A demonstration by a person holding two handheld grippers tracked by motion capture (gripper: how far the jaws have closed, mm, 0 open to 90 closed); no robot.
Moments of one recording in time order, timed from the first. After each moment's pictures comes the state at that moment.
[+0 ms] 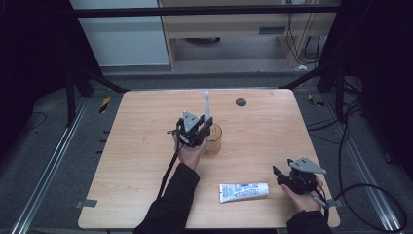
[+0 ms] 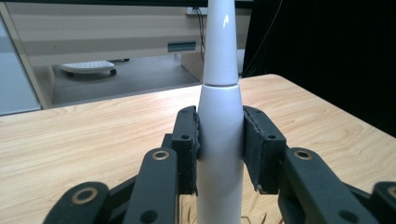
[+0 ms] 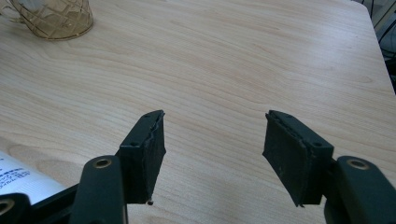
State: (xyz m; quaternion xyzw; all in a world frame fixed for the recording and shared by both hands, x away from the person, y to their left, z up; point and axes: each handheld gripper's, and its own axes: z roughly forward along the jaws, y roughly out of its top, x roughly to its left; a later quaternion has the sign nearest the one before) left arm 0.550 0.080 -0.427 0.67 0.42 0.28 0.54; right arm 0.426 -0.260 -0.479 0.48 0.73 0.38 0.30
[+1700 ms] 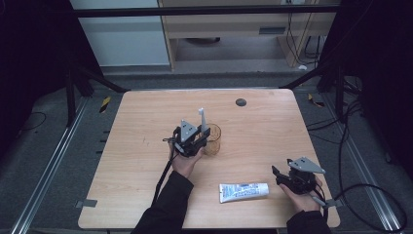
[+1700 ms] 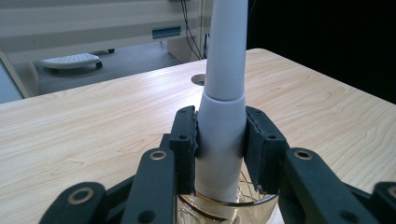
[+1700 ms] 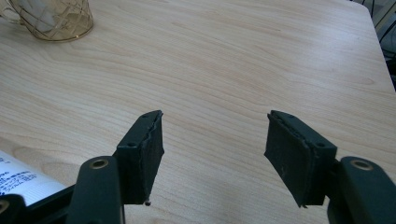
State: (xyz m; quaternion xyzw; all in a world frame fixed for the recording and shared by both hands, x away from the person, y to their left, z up) left arm 0.528 0.094 -0.439 0.71 0.38 0.27 0.52; right arm 0.426 -0.257 -0.477 0.48 0.73 0.38 0.30
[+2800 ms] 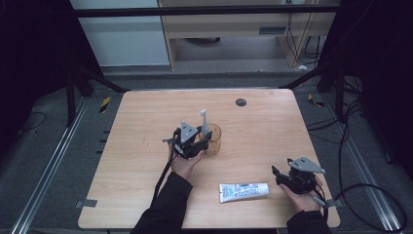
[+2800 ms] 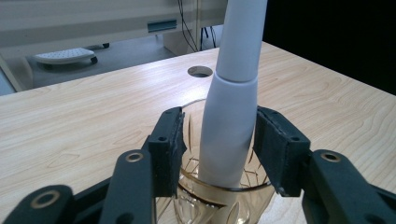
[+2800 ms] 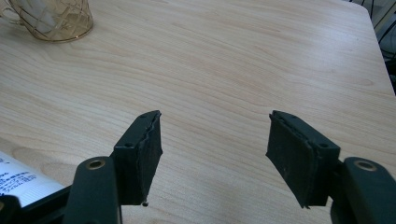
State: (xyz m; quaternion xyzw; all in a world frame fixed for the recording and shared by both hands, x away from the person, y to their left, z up) left arm 0.526 0.098 -0.442 0.72 0.38 0.26 0.52; right arm 0.427 -0.258 -0.477 0.48 0.73 0.38 0.30
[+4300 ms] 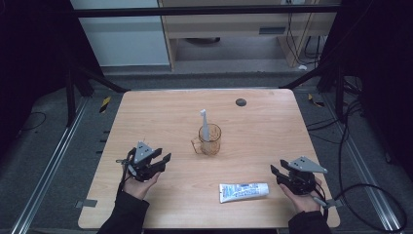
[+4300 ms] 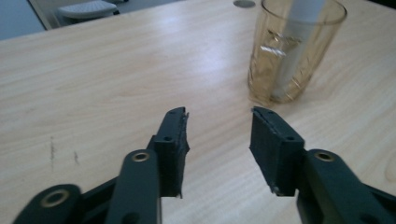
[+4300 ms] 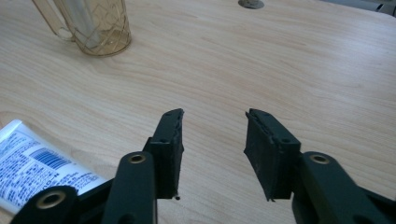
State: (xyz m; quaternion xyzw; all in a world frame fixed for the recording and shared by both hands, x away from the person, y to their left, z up) left arm 0.458 0.213 -0.445 0.77 0.40 0.24 0.43; right arm 0.418 -0.250 -0.460 0.46 0.74 0.41 0.27
